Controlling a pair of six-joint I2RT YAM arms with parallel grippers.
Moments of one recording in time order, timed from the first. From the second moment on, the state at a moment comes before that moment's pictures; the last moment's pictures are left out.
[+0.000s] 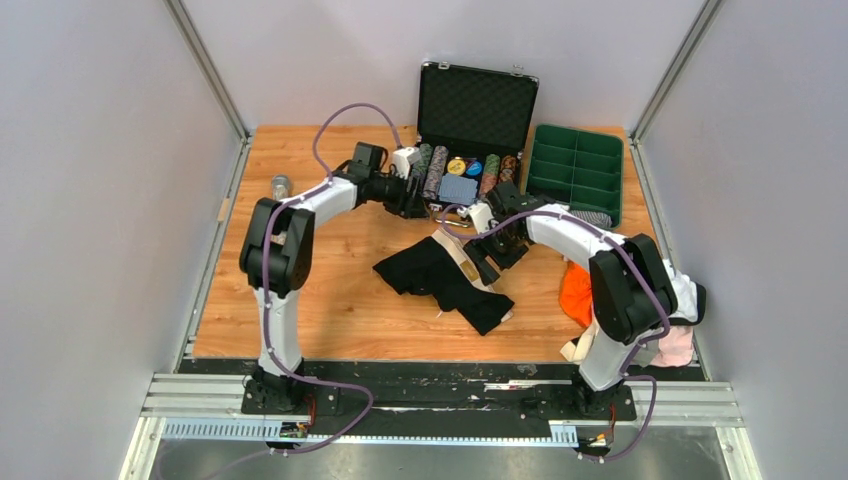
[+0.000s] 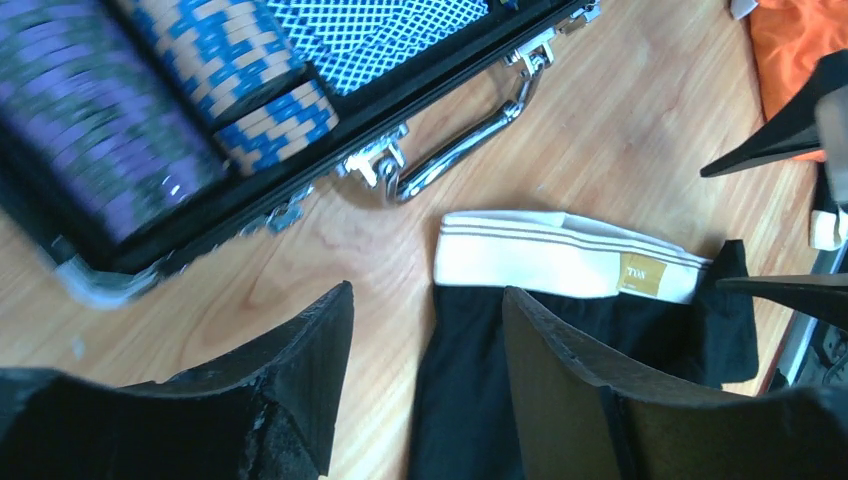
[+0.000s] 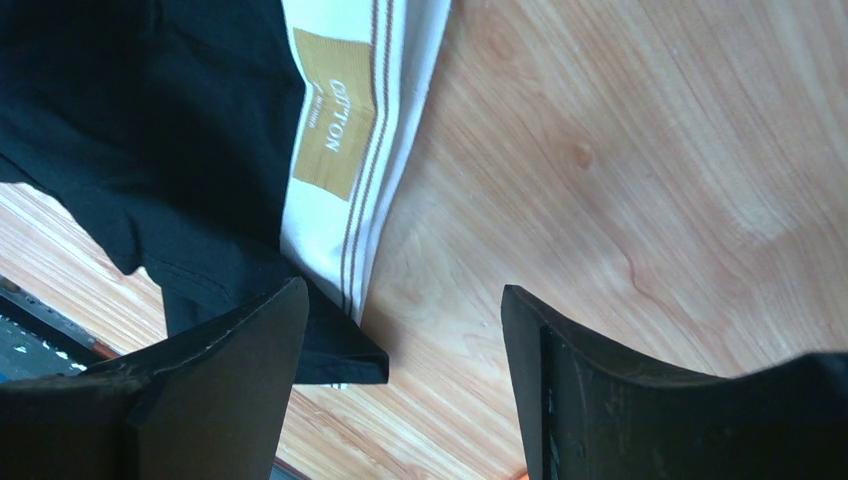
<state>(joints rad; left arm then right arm) -0.34 2.02 1.44 -0.24 0.69 0.00 0.46 1.74 1.19 -0.75 -0.23 -0.29</state>
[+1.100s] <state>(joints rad) -0.43 2.12 1.42 -0.22 0.67 0.16 0.38 1.69 1.13 -0.75 -0.22 -0.31</state>
